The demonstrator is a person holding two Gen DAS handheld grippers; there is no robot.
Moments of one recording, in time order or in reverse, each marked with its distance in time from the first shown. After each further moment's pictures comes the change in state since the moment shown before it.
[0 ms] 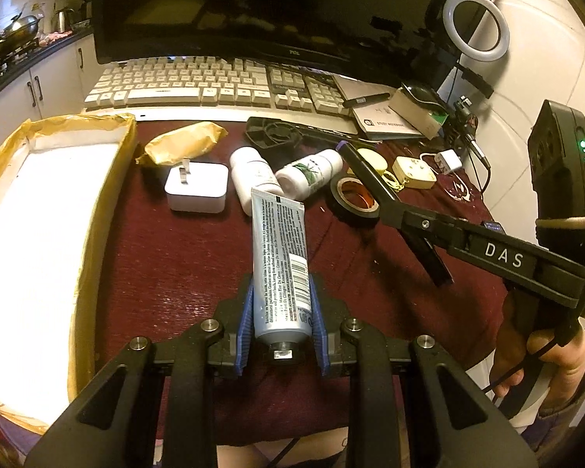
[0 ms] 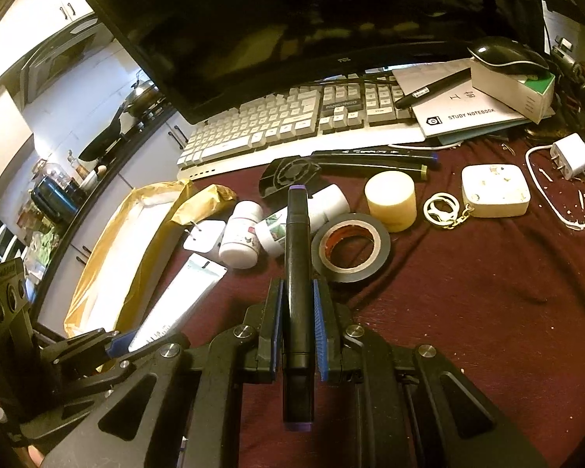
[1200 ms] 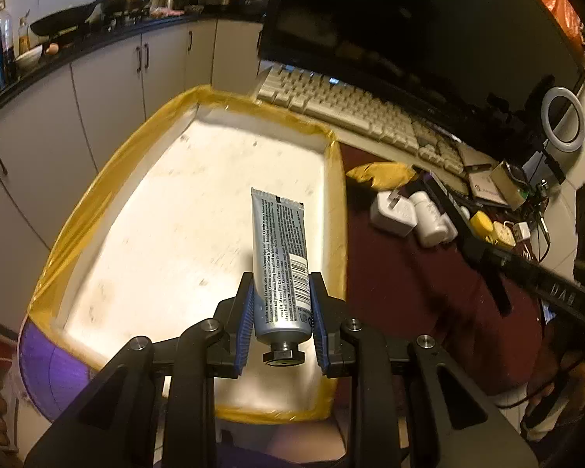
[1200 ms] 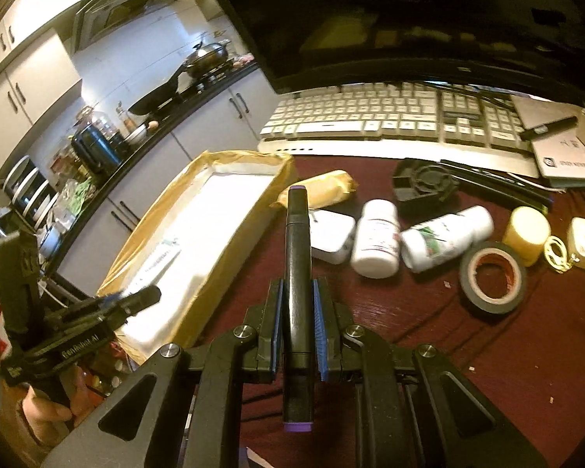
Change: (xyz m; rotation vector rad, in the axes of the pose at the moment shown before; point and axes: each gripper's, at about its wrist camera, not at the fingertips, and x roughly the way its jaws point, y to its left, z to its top) left arm -0.058 0.132 -0.032 -0.260 -0.069 0.198; right arm 0.037 0.097 0.001 -0.189 0.068 0.132
